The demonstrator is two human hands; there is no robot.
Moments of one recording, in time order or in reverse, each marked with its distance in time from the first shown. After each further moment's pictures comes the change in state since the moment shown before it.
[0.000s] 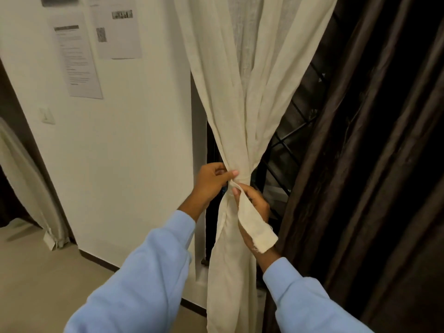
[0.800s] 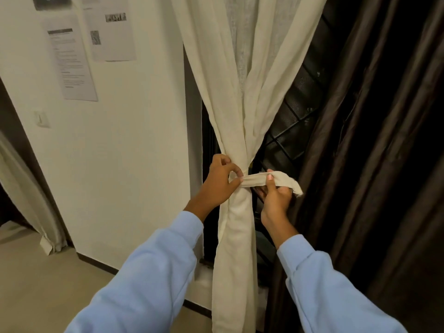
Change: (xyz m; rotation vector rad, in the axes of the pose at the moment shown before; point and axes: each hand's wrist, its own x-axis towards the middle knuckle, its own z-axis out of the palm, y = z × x) left_hand 0.007 -0.016 0.022 0.568 -0.078 0.455; right_hand 0.039 0.003 -0.066 0.436 0.487 0.368
